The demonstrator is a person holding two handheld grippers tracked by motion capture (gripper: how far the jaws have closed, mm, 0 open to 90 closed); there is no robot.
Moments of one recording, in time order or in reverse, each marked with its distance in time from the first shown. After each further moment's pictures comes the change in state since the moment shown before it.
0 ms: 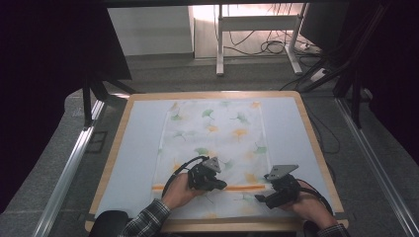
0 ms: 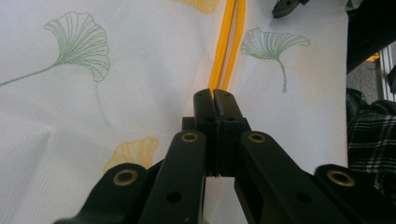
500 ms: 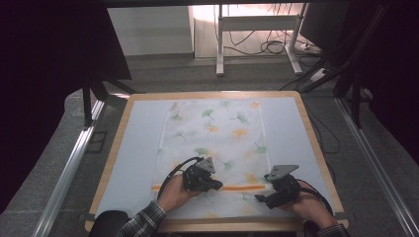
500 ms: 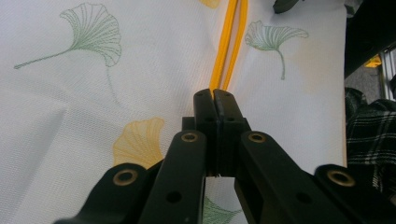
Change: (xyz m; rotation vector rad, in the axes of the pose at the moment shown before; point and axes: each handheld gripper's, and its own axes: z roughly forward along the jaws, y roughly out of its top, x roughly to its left) left arm -0.001 -0.012 -0.008 -0.040 0.011 -0.017; right arm 0.000 -0.001 0.000 -0.005 -0.001 0.002
